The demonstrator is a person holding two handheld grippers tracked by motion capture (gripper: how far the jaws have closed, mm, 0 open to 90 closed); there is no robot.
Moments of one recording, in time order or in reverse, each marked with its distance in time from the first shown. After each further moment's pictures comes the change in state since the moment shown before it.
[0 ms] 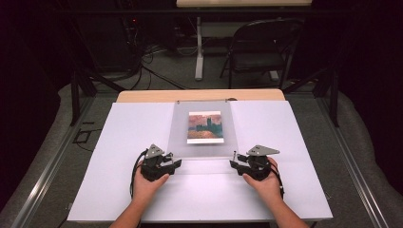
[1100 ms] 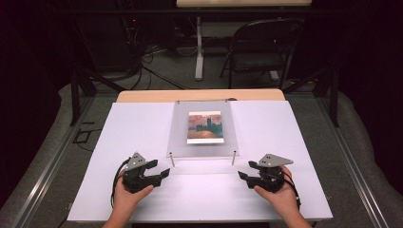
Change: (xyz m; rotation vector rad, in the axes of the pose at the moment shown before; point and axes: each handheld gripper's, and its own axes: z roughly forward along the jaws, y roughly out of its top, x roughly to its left) left arm 0.003 -0.017 -0.057 -0.035 -0.008 0.014; right arm 0.010 -0.008 -0.051 0.020 -0.006 -0.088
